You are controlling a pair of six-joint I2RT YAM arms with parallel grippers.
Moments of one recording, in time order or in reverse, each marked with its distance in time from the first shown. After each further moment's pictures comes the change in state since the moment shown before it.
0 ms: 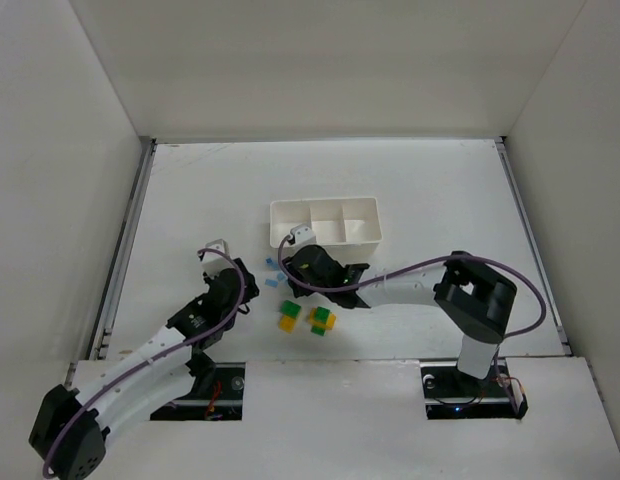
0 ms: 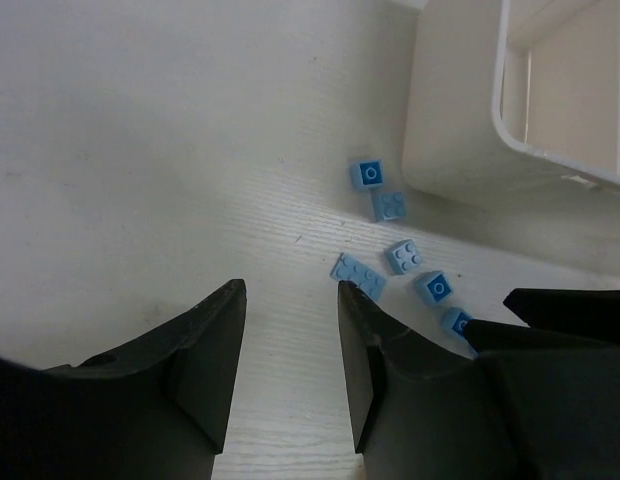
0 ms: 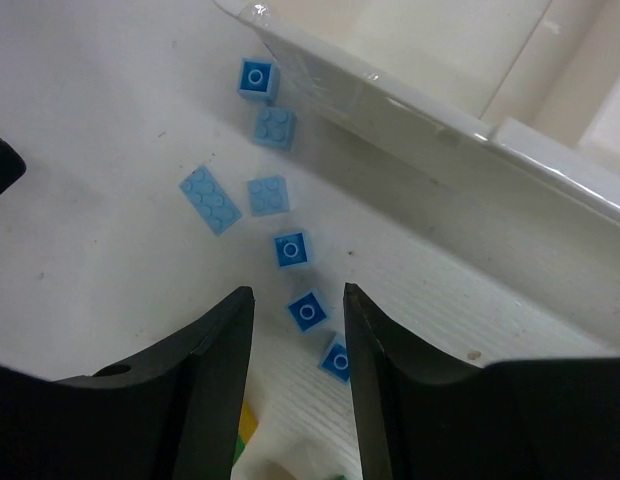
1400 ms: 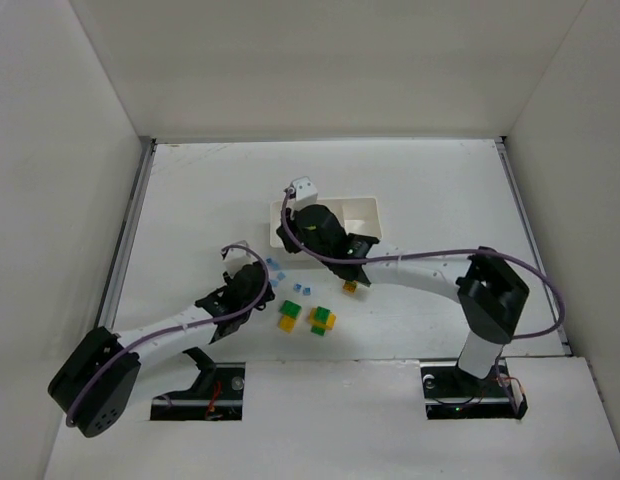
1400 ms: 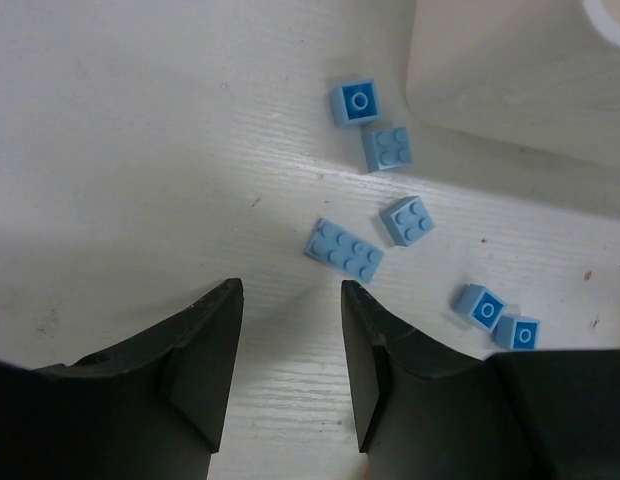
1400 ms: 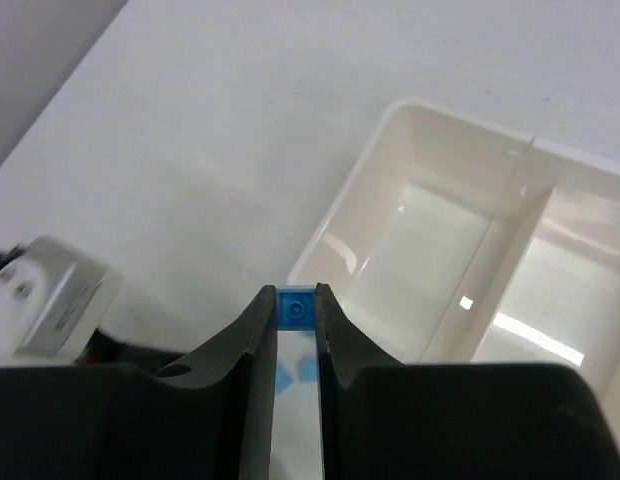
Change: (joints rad) left arm -0.027 0.358 -0.012 0.223 0.103 -0.048; right arm -0.058 -0.076 0.192 0.044 0.020 -0.068
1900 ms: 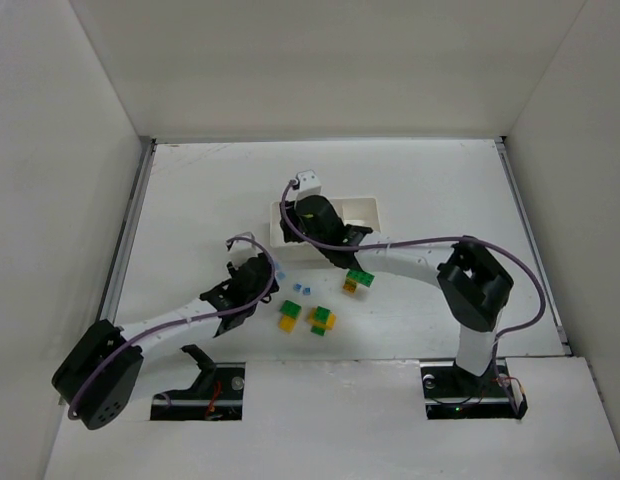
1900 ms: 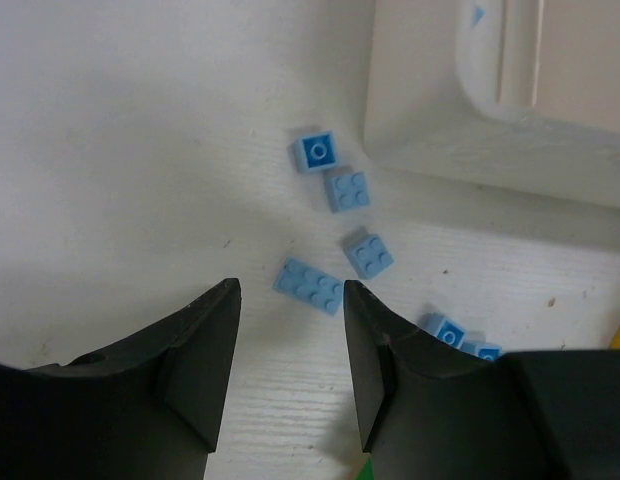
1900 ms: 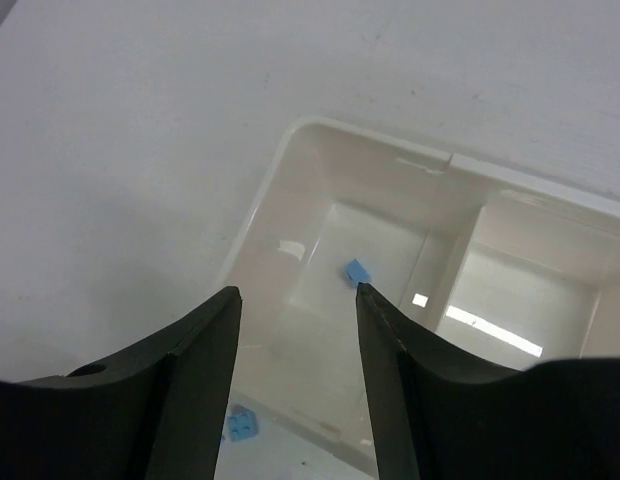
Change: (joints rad) left arm -0.022 0.040 0.063 0.013 -0.055 0.035; right arm -0.095 0.153 0.092 0.004 0.030 -0.010
